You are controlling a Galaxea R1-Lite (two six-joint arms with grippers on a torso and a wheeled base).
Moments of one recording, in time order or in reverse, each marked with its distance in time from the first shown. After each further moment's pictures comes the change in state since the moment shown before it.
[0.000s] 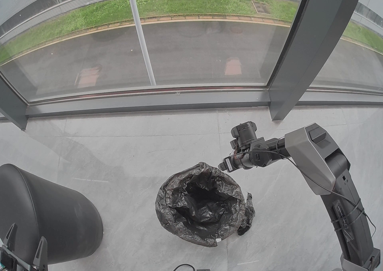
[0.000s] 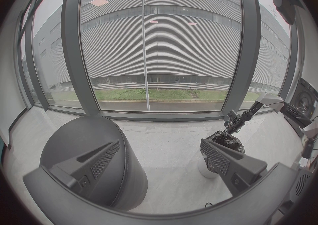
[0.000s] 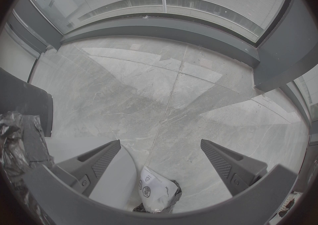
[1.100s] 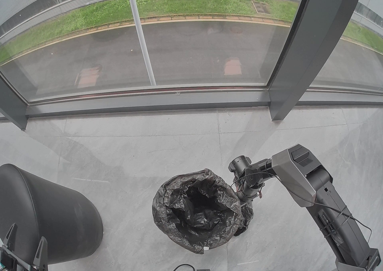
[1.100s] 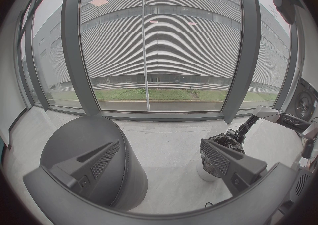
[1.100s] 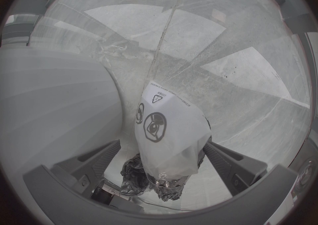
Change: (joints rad) left arm 0.000 0.001 0.000 0.000 0.000 0.001; right arm -0.004 0.209 -0.092 0.377 0.033 0.048
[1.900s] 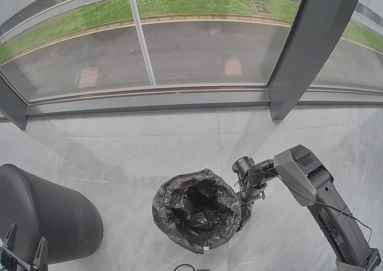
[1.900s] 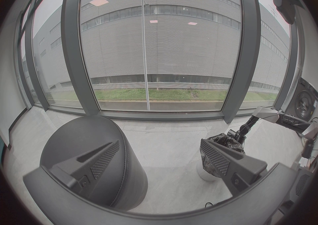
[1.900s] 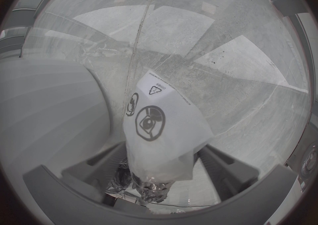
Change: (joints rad) left arm 0.000 0.001 0.000 0.000 0.000 0.000; right arm -0.024 0.014 0.001 0.001 -0.018 0.076
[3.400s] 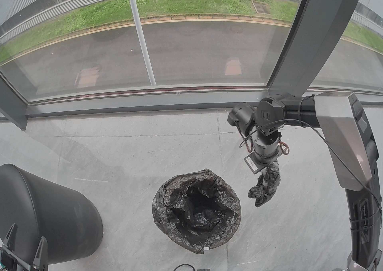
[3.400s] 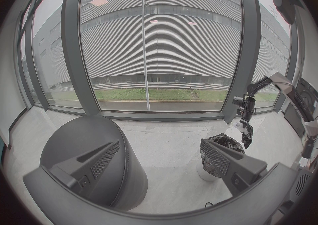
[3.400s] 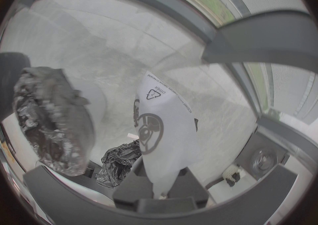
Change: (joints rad) left arm 0.000 0.000 0.000 0.000 0.000 -0.001; right arm 0.127 -0.518 0.000 0.550 -0.439 0.010
